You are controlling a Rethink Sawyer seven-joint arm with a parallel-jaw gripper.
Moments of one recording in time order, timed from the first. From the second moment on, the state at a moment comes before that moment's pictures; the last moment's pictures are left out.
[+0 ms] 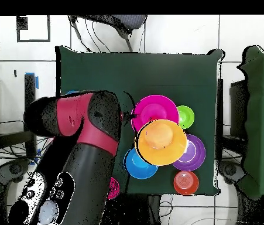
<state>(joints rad) 0.33 -0.63 -0.55 1.27 -0.23 0.99 2.12</state>
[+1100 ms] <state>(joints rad) 0.33 -0.56 -0.55 1.31 -0.23 0.85 2.12</state>
